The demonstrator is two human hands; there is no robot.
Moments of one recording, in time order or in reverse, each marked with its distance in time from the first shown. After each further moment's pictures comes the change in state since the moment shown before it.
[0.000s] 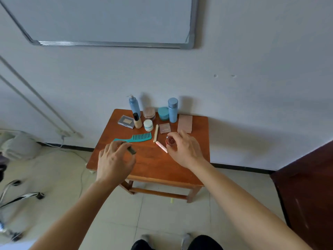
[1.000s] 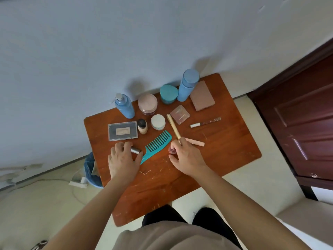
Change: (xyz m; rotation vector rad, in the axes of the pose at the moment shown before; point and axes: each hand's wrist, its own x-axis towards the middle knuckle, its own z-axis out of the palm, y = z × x) left_hand 0.231 -0.192 0.184 0.013 -0.555 0.171; right_hand 0.118 -0.072 0.216 -0.023 -0.293 0.639
